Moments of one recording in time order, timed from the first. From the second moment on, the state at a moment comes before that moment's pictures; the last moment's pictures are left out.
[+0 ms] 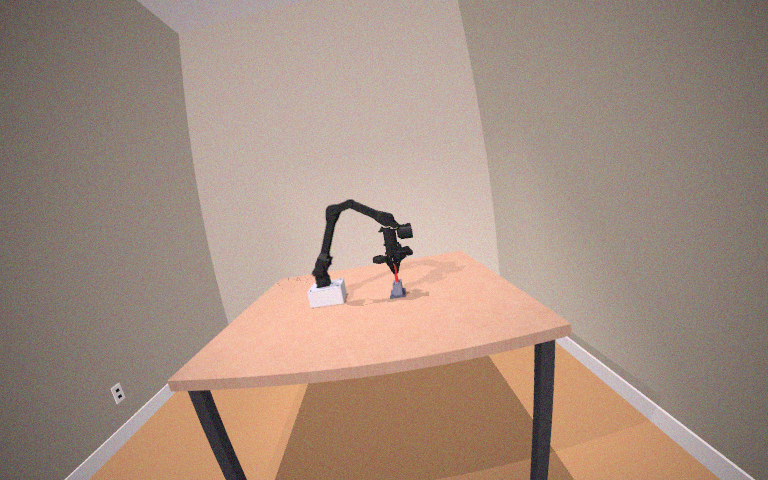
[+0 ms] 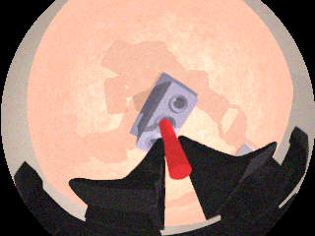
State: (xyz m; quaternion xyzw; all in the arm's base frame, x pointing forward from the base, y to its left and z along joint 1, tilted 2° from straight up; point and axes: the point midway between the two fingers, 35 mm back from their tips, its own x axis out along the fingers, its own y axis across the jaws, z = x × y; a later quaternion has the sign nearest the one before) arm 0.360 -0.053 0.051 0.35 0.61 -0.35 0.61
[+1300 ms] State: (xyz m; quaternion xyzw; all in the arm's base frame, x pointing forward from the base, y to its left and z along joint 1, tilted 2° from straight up) arm 0.358 -0.054 0.049 0.36 0.61 -0.35 0.61
